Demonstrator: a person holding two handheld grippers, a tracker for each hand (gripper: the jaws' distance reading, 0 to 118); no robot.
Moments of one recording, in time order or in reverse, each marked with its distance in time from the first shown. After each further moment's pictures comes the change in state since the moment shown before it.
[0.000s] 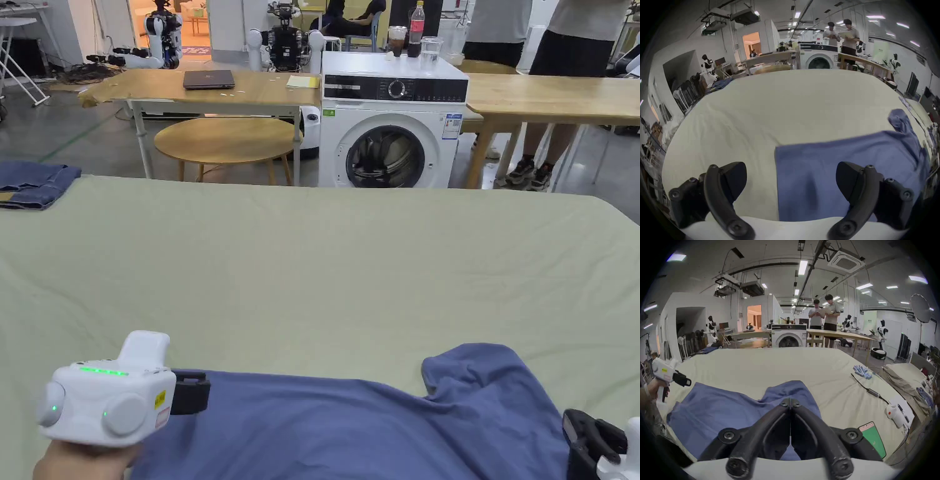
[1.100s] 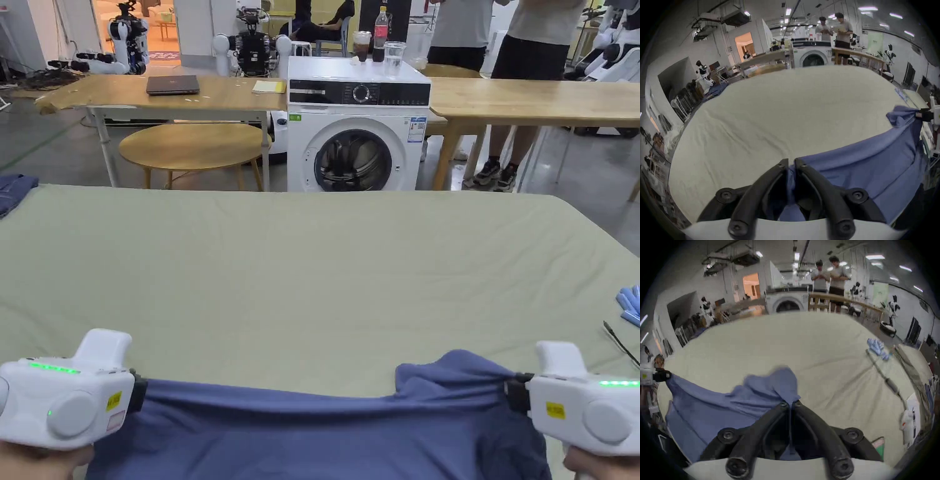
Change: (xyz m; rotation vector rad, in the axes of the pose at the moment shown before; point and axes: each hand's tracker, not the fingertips) left arm 0.026 0.010 0.062 0.008 -0.007 -0.078; right arm 0.070 0.037 -0.116 -0.320 0.075 -0.038
